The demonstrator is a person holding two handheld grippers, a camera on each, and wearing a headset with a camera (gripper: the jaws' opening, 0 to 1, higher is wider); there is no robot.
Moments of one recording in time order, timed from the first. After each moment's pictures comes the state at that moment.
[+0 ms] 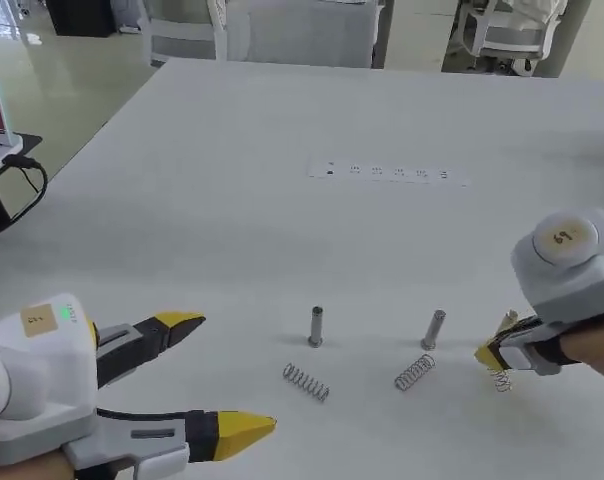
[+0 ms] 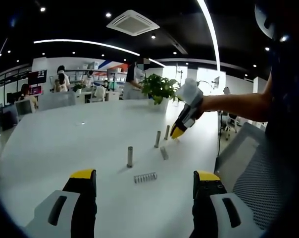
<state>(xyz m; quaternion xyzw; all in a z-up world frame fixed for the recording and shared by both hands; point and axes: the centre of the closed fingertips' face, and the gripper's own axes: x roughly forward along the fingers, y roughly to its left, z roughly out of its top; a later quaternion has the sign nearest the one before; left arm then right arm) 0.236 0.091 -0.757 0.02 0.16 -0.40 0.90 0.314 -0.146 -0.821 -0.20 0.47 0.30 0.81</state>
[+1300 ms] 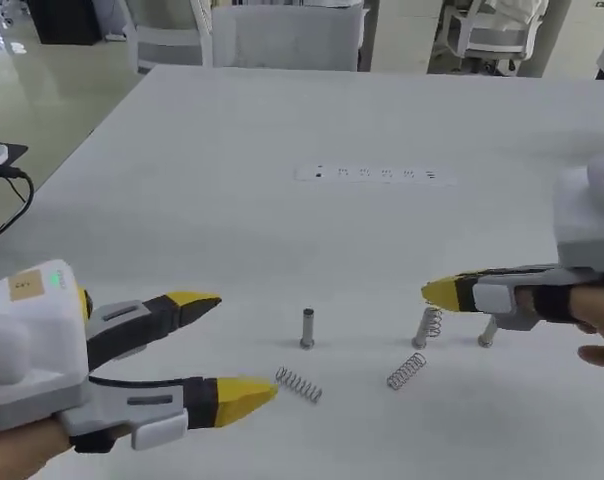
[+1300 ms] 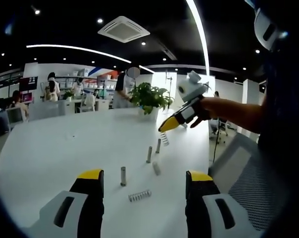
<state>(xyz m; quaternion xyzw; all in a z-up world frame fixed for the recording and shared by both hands) 0.247 0.068 -0.715 0.01 0.13 -0.45 0.88 0.305 -0.072 -0.722 0.03 0.34 0.38 0.86</state>
